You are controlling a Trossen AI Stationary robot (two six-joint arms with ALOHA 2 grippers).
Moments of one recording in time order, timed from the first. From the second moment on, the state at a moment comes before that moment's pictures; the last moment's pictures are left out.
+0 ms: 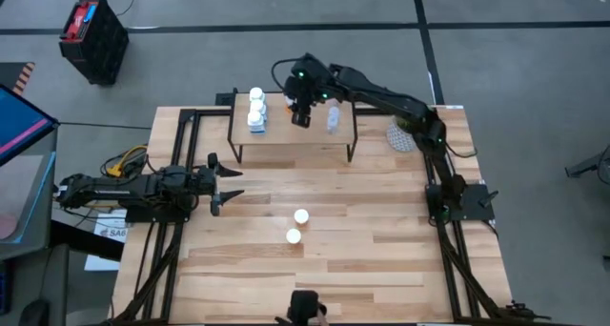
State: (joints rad) left arm 0.03 0.18 0.02 0.02 -0.11 -0.01; right arm -0.46 2.15 2.22 -0.83 0.00 -0.36
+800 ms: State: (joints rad) left arm 0.03 0.18 0.02 0.02 -0.10 -0.04; right arm -0.47 2.17 2.24 -0.92 -0.02 -0.33
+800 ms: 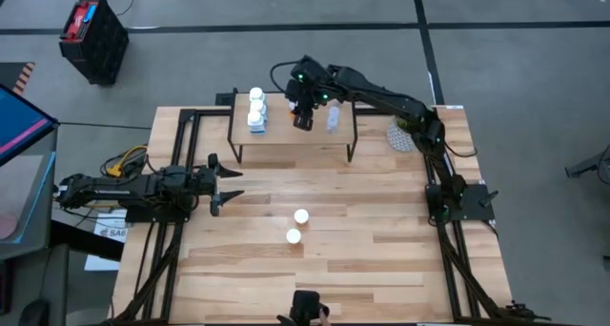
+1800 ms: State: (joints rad) left arm 0.03 0.18 0.02 0.02 -0.10 -0.04; right arm -0.47 2.18 2.24 -0.88 -0.02 -0.32
